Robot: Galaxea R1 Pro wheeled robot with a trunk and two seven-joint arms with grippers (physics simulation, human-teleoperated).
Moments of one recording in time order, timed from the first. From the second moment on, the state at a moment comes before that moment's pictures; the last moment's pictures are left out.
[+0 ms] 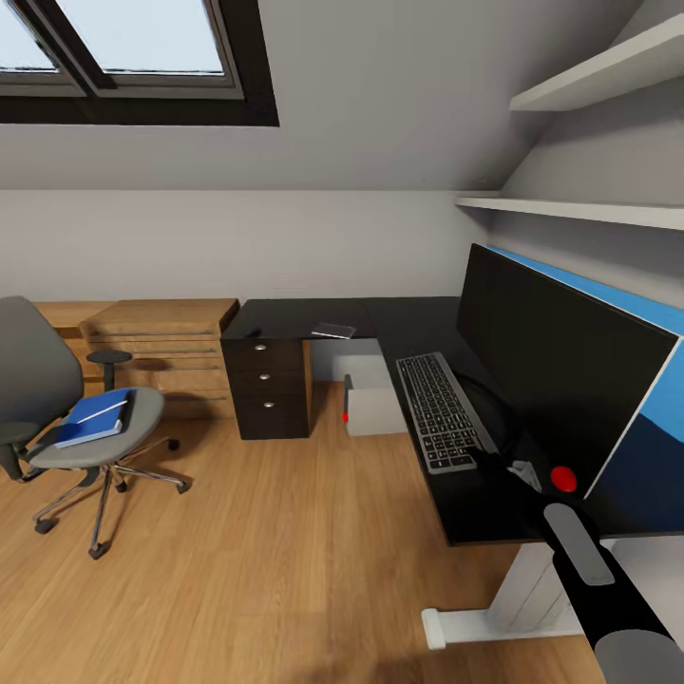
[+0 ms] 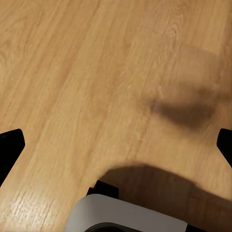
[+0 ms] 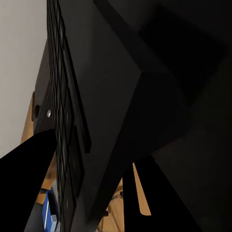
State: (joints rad) left arm -0.05 0.06 0.18 -0.02 0.34 -0.69 -0.23; right arm -0.51 -0.18 -0.10 -1.02 -1.23 0.44 -0.05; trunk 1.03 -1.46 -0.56
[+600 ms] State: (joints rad) left arm -0.05 0.05 0.18 -0.02 0.34 -0.69 -0.23; right arm -0.51 -0.18 -0.10 -1.02 -1.23 0.44 -0.05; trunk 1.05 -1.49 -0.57
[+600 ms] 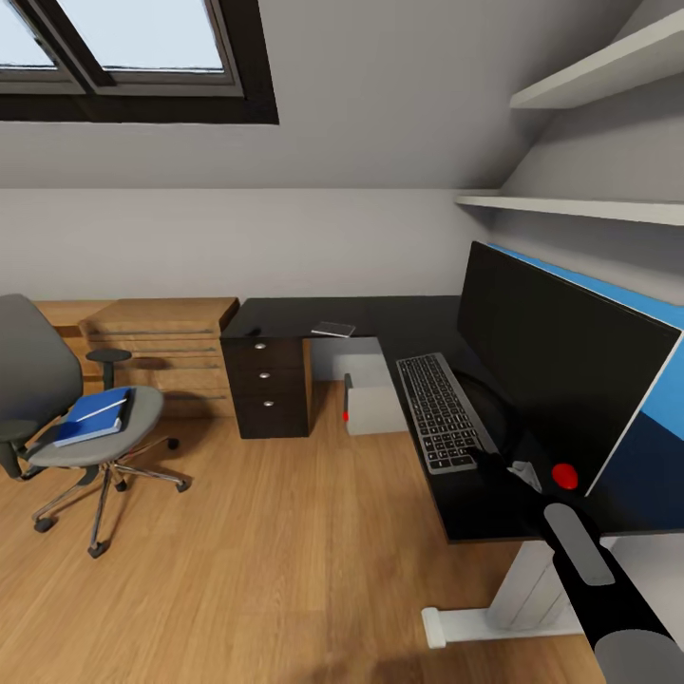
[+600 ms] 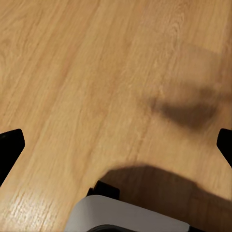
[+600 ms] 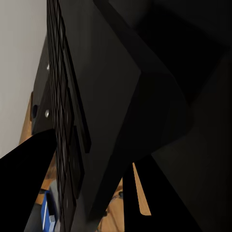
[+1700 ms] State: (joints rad) left arm -0.05 0.05 0.18 -0.02 0.33 -0.69 -0.23; right arm -0.51 -0.19 -0.10 -1.02 -1.23 0.43 -0.05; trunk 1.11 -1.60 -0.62
